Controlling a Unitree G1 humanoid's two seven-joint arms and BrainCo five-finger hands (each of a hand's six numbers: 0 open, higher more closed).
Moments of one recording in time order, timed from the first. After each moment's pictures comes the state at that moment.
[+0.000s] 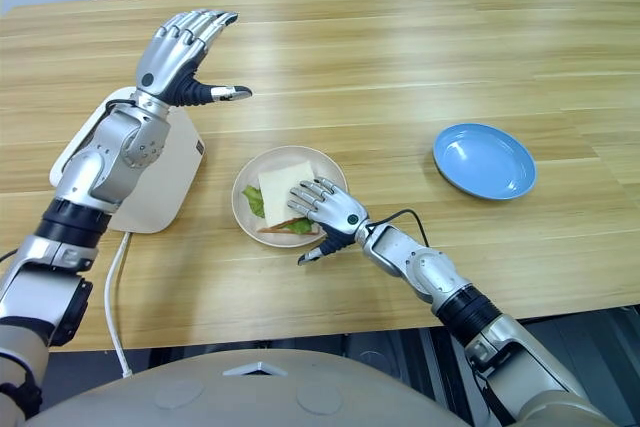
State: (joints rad) left arm -0.52 0.61 -0.21 0.13 0.80 -0.25 0.22; right arm -0.17 -0.55 0.62 0.13 -1.26 -0.27 -0.17
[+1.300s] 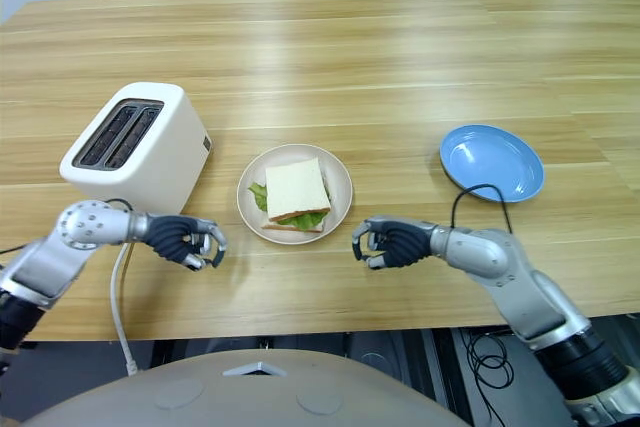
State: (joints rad) left arm -0.10 0.87 -0.34 -0.07 0.04 -0.14 -1.04; right arm 0.09 -0.83 0.30 -0.31 -0.13 -0.11 0.74
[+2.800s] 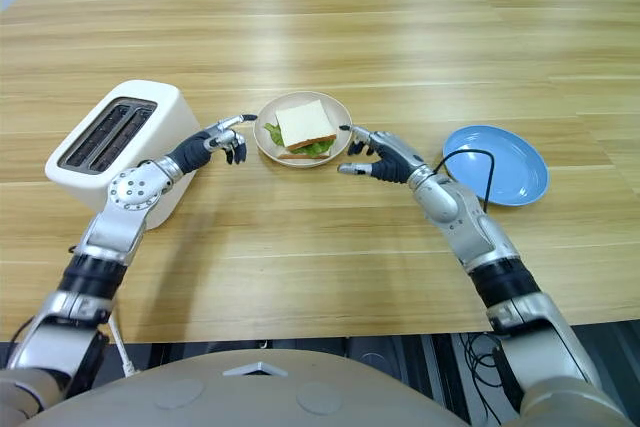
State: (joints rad) left arm -0.16 0.33 -0.03 -0.14 -0.01 -0.02 -0.38; right arm -0.15 -0.56 0.15 0.00 -0.25 -0.33 0.13
